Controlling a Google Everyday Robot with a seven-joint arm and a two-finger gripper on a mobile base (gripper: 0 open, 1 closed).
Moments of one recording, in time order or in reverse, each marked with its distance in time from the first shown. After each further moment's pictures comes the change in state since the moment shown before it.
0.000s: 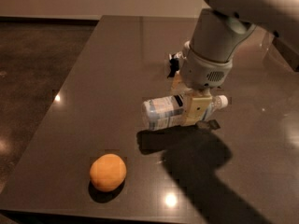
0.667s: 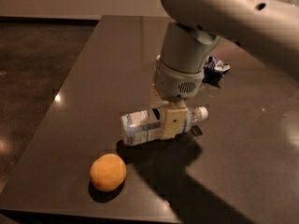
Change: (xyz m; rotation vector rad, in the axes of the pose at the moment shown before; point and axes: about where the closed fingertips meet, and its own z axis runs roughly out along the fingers) arm -0.050 0.013 0.026 -0.089 -0.008 -0.024
